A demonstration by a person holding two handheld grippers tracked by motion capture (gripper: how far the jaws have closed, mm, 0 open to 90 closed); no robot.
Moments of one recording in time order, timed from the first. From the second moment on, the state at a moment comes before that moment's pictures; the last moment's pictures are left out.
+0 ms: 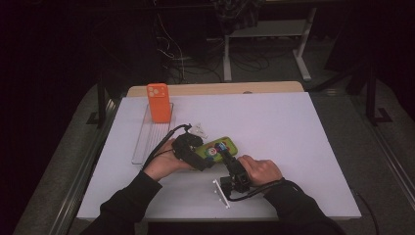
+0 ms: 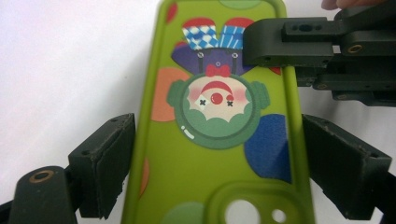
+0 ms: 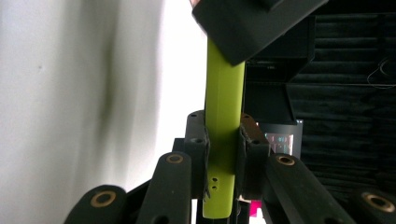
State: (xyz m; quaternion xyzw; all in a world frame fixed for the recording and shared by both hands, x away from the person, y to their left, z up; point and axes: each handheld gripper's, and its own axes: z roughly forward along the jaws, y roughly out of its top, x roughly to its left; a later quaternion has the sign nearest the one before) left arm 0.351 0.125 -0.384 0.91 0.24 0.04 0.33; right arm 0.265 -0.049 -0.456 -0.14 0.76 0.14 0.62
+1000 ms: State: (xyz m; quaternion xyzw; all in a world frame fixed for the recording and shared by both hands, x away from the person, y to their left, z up) left arm 0.354 0.150 -0.371 0.89 0.24 0.05 0.38; right arm 0.299 -0.087 -0.432 0.10 0.83 0.26 0.48
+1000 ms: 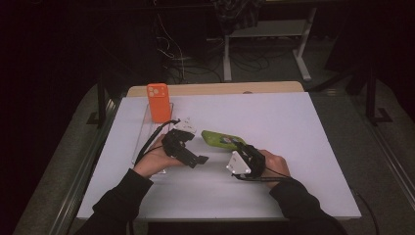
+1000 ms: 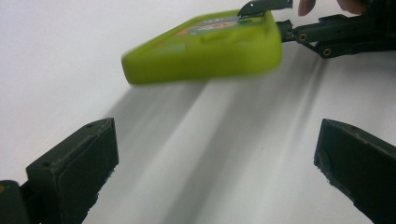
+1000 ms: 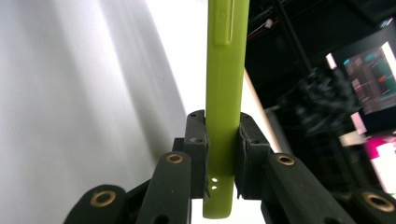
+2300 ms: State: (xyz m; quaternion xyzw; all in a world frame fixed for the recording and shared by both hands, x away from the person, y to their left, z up) left arm 0.384 0.130 -0.355 0.82 0.30 0.05 0.48; right arm 0.319 -0.109 -0.413 0.36 0.78 0.48 0.17
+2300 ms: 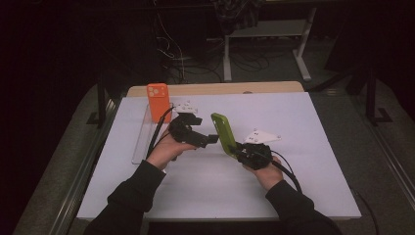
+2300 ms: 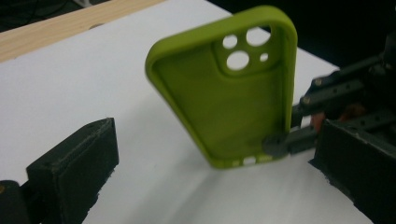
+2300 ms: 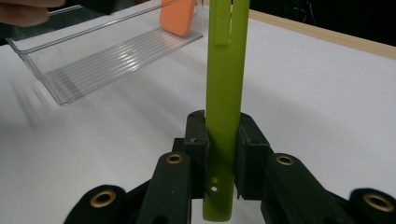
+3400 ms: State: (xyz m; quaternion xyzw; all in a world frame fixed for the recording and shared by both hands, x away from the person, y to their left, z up) left arm 0.393 0.109 -0.353 0.80 0.30 0.05 0.52; right arm 0.317 -0.098 -0.414 0.34 0.79 0.48 0.16
